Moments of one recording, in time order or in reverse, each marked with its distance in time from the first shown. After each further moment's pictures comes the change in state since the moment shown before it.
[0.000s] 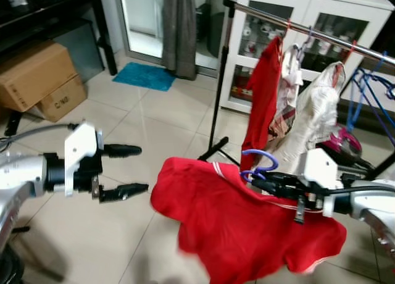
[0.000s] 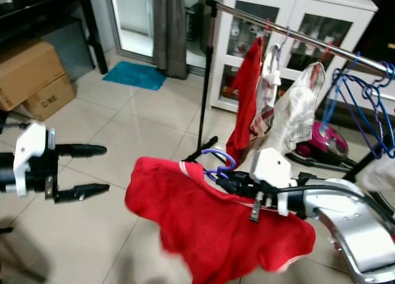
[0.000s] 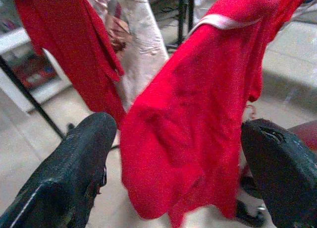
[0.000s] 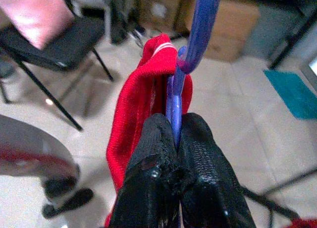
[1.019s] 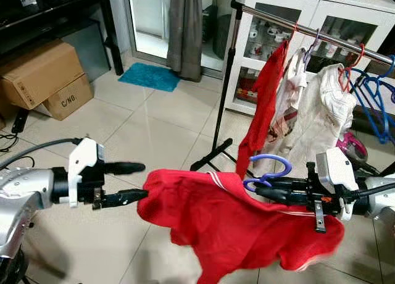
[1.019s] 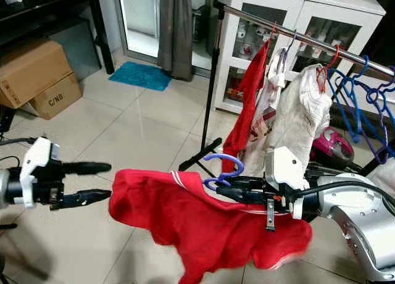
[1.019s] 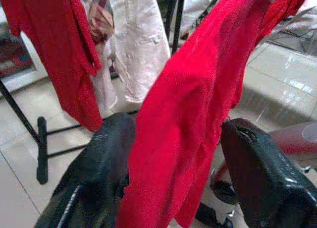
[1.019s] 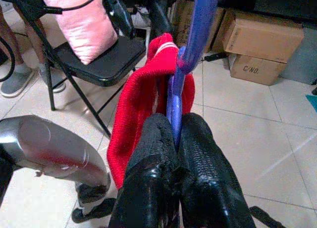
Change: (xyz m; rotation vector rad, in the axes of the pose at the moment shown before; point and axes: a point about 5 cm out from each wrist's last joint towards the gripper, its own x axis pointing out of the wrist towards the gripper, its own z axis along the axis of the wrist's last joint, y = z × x) left arm 0.010 -0.005 -0.030 -0.148 -0.035 -0.092; right arm -0.012 0.002 0.011 0.011 -0.063 0.142
